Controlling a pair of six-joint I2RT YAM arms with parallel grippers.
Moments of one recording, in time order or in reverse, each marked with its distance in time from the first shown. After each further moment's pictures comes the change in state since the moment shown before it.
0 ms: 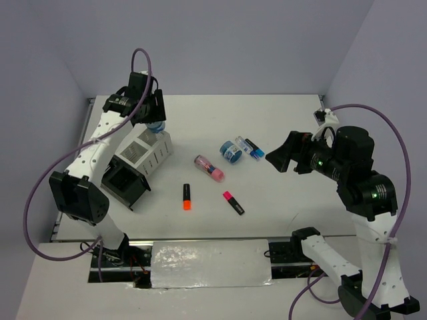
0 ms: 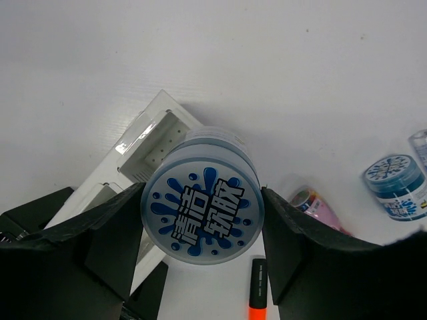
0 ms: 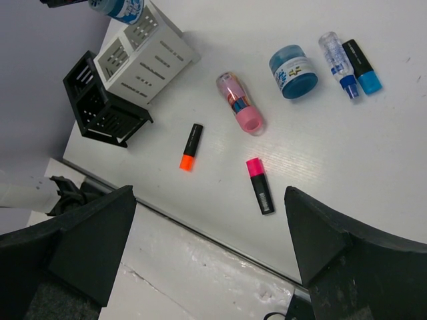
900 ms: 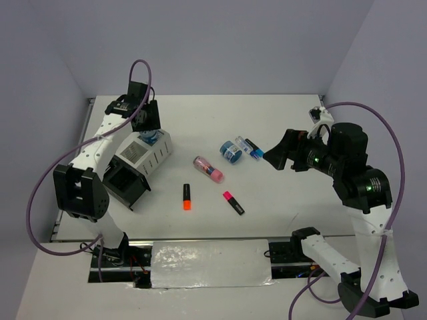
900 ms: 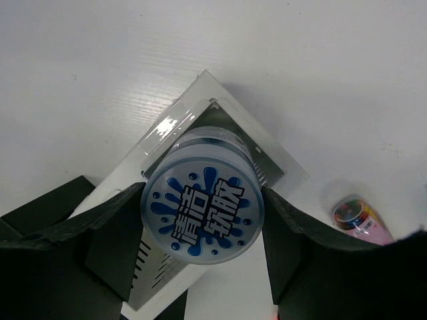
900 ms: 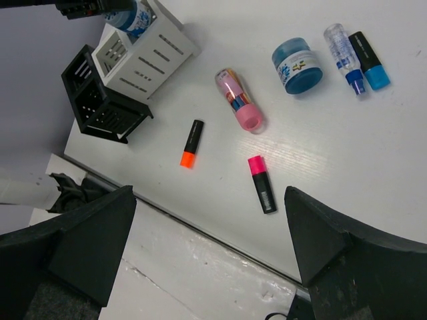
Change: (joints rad) left arm 0.070 0.023 -0.157 0.069 0.001 0.025; right arm 0.000 0.024 -0.026 0.019 -0.019 0.001
